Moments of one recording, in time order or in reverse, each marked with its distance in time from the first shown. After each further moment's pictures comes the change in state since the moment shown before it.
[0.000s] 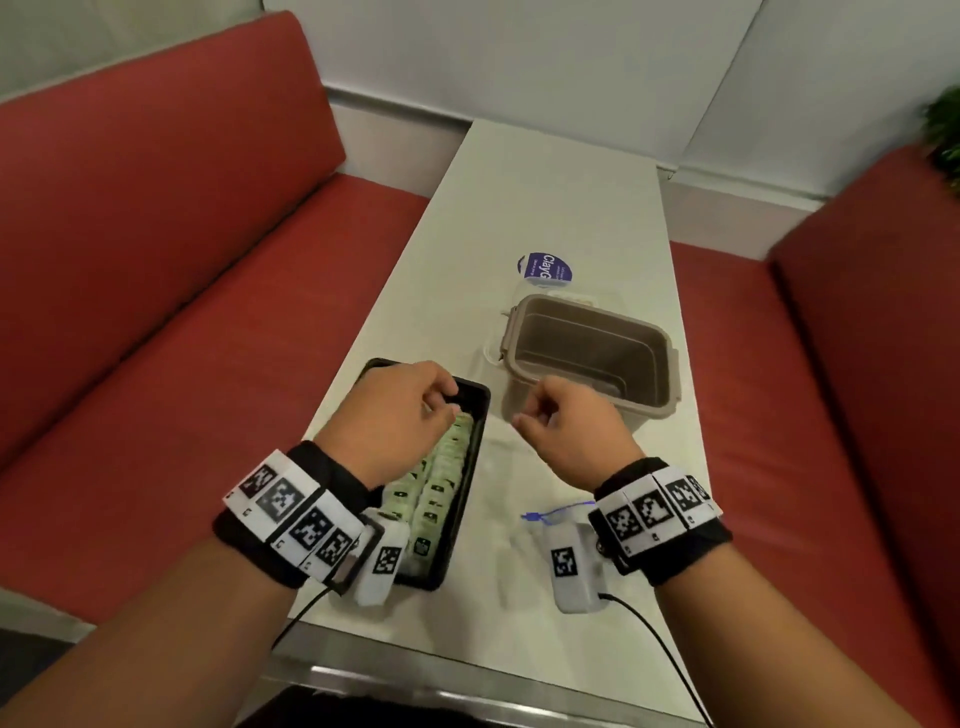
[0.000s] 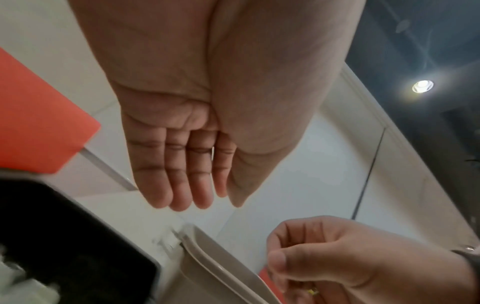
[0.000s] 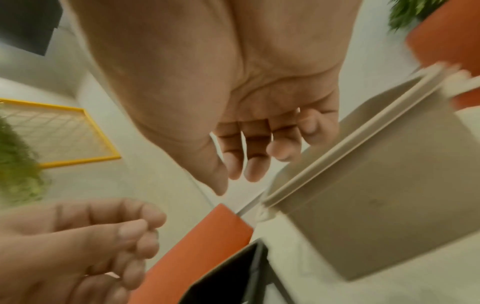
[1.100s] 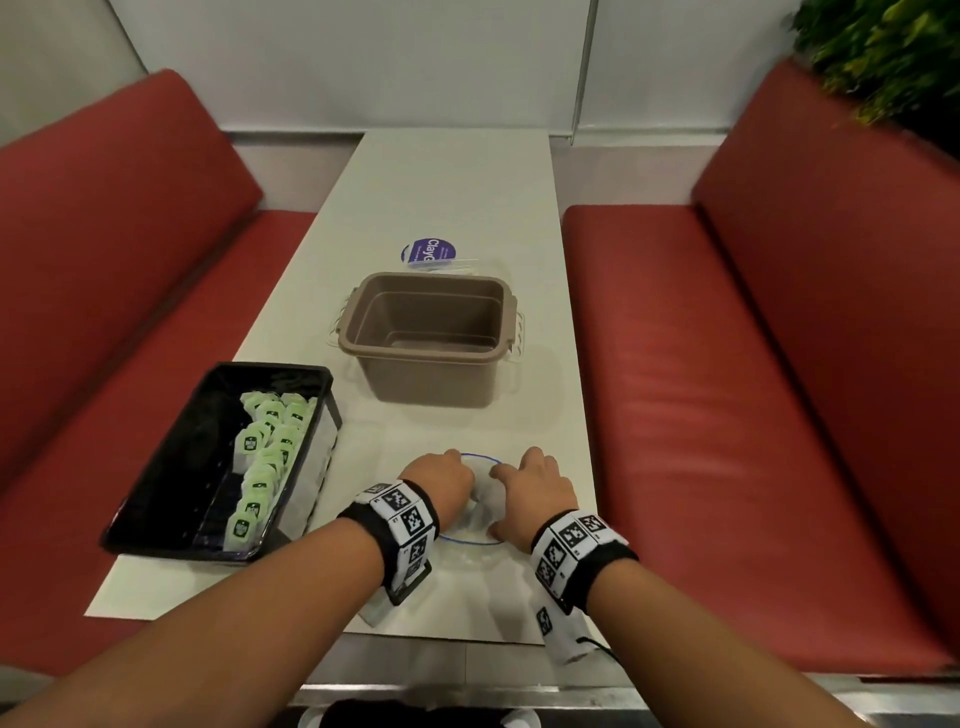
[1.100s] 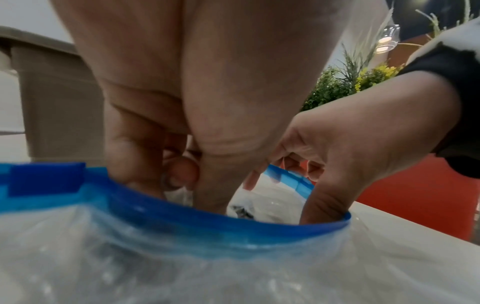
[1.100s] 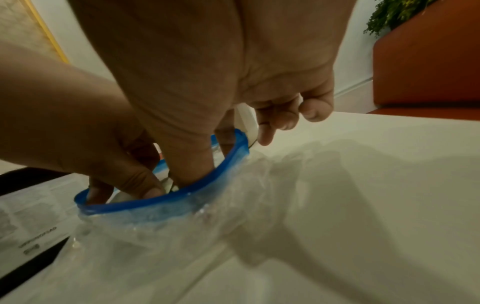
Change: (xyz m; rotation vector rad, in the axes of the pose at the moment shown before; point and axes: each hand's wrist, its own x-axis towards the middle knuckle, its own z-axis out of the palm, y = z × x) left_hand 0.007 0.108 0.254 0.946 -0.677 0.129; right_hand -0.089 0.216 0.037 -0.331 -0.230 0.181
